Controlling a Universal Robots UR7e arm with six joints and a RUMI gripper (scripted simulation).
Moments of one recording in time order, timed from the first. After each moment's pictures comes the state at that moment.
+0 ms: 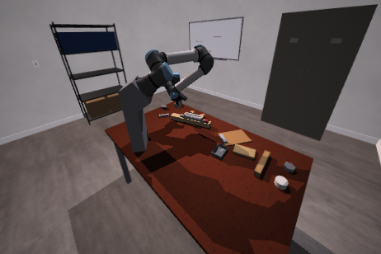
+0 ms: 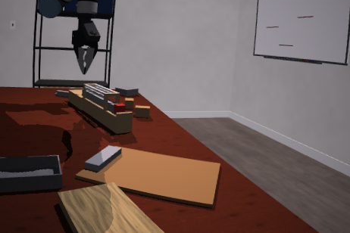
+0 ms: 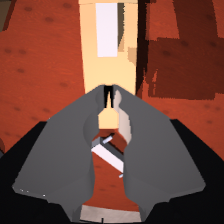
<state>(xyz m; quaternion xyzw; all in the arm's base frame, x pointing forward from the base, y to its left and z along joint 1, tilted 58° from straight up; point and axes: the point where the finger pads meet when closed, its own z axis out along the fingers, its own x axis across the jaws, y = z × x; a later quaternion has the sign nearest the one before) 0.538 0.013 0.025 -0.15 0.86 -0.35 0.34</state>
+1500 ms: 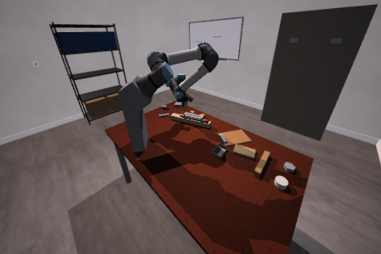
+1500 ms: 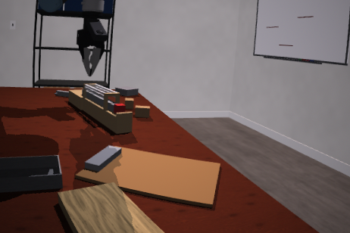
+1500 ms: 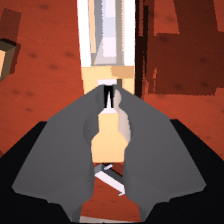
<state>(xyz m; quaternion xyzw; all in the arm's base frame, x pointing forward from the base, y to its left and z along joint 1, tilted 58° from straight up) 0.539 -0.035 0.071 -0.15 0.86 -0.35 0.34</state>
